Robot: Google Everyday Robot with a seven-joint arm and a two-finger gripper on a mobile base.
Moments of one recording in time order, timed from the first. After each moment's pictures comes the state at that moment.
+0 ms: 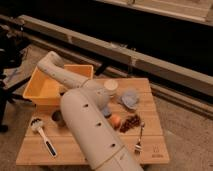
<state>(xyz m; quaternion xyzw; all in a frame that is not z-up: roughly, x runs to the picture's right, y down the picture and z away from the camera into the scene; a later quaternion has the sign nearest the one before) -0.214 -0.028 0.971 -0.24 0.10 -0.07 0.96</state>
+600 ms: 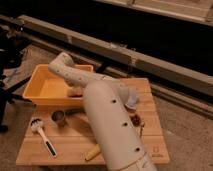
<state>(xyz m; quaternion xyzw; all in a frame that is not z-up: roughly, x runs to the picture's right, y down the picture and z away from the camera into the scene) -0.172 -0.007 0.946 -0.26 0.08 -0.08 0.96</state>
